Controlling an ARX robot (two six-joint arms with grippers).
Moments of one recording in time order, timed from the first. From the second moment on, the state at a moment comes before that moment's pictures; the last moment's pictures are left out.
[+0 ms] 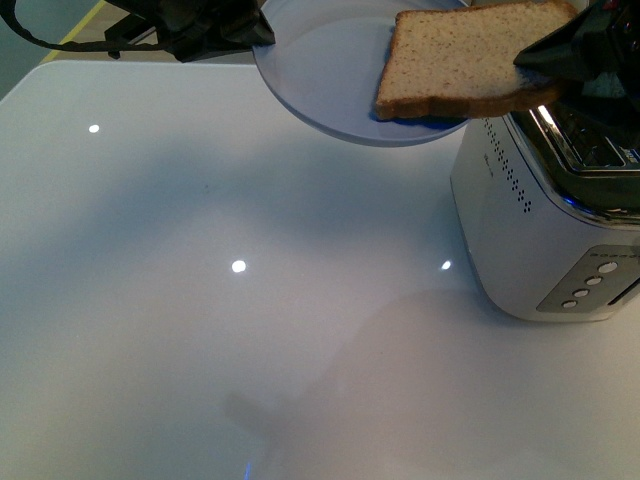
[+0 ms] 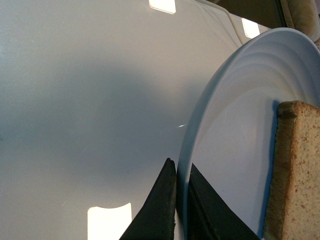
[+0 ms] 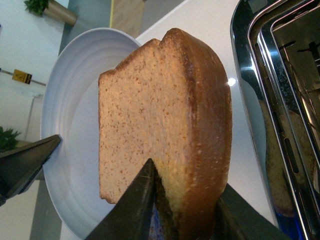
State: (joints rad) left arm -0.29 2.01 1.31 0.05 0.31 -0.41; right arm 0.16 1.69 0.74 0.53 -0.28 0.71
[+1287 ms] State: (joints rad) left arm -0.29 2.01 1.31 0.05 0.32 -0.42; right arm 0.14 1.38 0.83 0.23 0.06 -0.22
